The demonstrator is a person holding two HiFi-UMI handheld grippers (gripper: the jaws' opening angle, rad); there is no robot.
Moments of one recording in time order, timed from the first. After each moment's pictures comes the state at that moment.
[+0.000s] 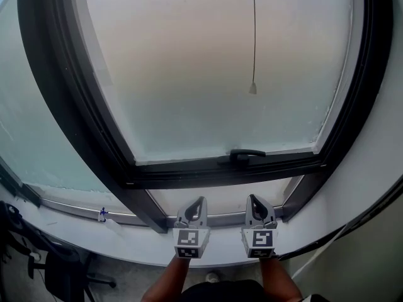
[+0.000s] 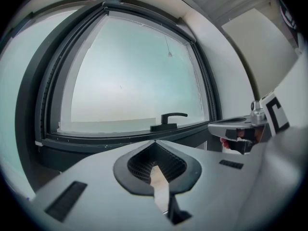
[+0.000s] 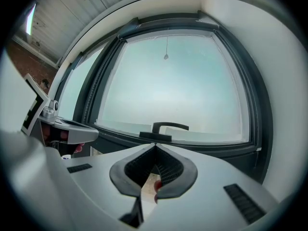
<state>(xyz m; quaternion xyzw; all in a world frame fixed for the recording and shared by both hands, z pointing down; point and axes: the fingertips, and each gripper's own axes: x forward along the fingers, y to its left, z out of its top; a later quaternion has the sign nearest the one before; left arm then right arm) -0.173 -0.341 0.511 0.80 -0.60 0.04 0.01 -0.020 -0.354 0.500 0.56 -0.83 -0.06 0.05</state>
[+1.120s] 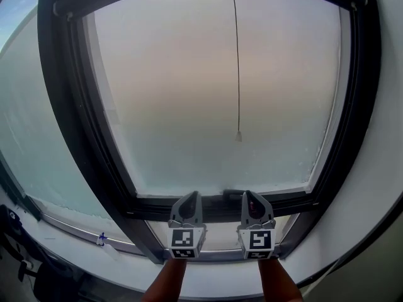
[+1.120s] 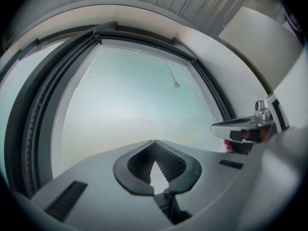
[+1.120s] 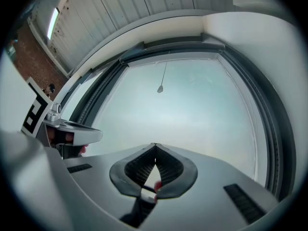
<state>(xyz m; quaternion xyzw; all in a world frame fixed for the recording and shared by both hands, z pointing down) -0.166 -0.399 0.364 0.76 -0.64 -0.04 -0.13 -0.019 -0.409 0.349 0.52 -0.84 -0.15 -0.07</state>
